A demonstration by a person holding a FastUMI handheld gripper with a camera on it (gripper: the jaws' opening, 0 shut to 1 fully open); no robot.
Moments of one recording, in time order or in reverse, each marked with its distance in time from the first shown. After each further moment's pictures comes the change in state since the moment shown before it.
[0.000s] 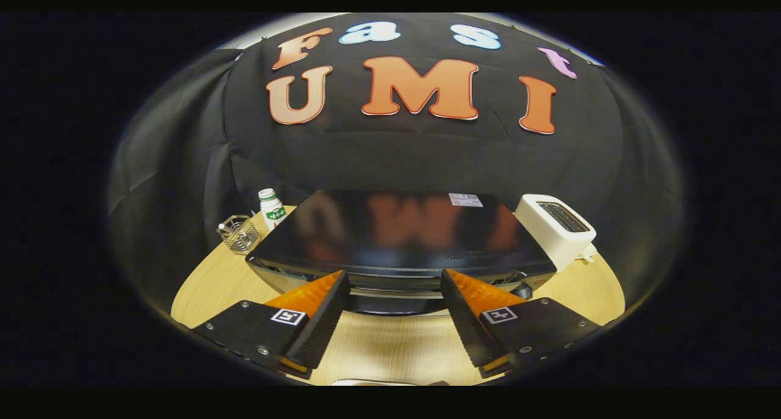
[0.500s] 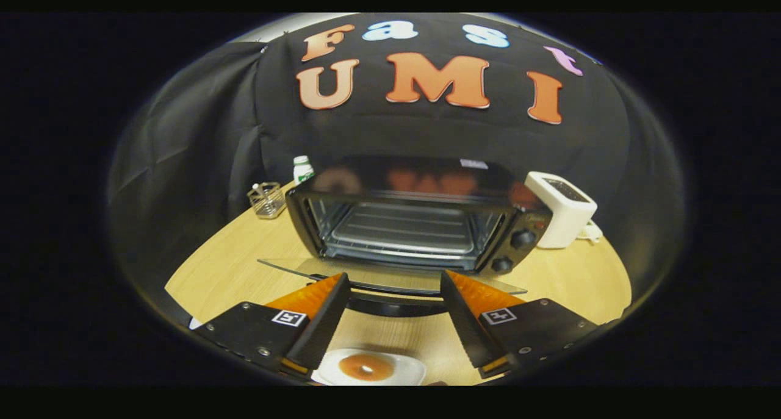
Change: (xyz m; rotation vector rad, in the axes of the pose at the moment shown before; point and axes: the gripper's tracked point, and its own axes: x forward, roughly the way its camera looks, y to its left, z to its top) arm -0.053 0.012 -0.103 -0.002 0.108 0.128
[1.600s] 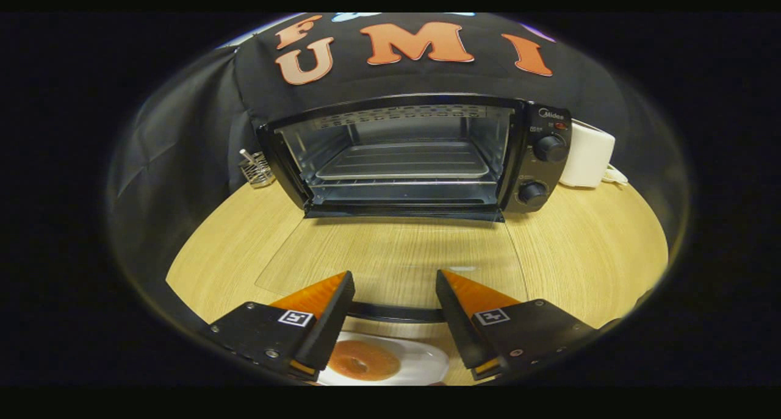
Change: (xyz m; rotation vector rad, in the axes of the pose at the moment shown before) arm 0.037 -0.012 -0.076 0.082 0.126 0.024
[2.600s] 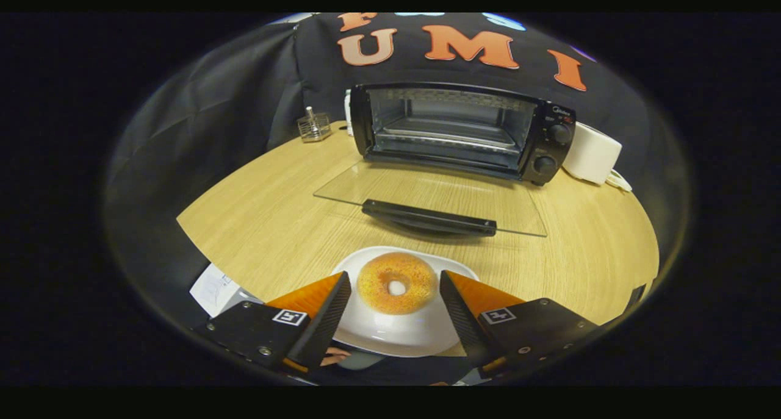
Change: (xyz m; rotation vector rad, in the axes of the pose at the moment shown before) arm -0.066 0.030 -0.105 -0.228 0.077 0.061
